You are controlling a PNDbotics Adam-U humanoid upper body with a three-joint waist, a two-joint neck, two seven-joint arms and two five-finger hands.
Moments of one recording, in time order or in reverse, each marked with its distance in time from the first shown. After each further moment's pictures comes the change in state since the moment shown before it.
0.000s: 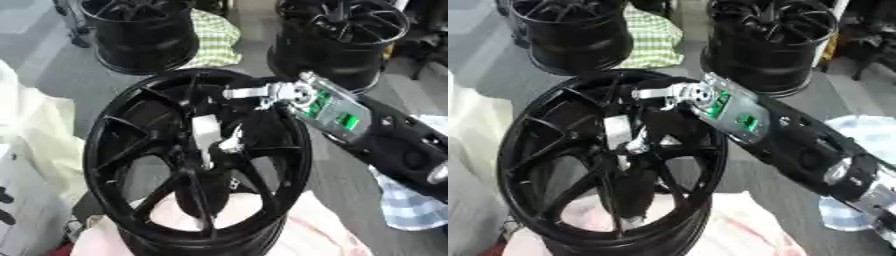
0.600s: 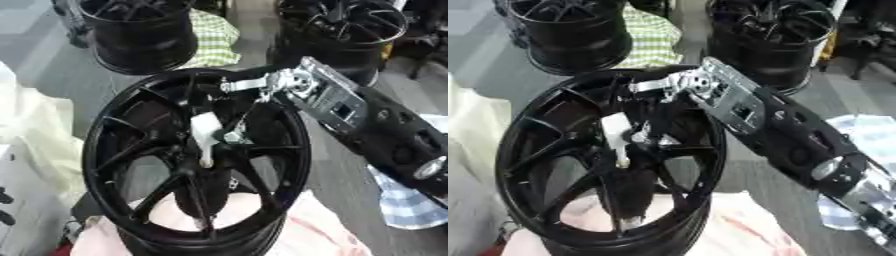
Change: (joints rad) left arm -0.002 -0.008 -0.006 0.000 -0.002 0.005 -0.004; right arm -0.005 0.019 -0.085 -0.028 0.084 -0.054 0.076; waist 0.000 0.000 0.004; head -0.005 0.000
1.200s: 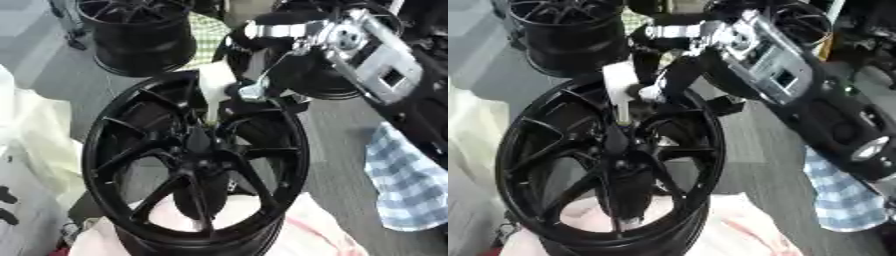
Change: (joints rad) left arm 0.004 0.001 0.004 0.000 0.002 0.013 -0.008; right arm 0.013 -0.221 -0.174 -0.179 -0.306 0.059 -0.166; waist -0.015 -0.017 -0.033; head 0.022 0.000
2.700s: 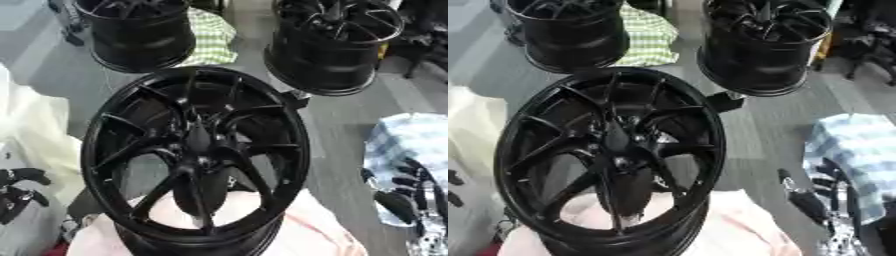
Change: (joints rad) left arm 0.032 -0.002 0.040 0.013 -0.039 -0.005 0.003; right arm 0.862 0.653 -0.360 0.219 0.256 -0.150 -0.947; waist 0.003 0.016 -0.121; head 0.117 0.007
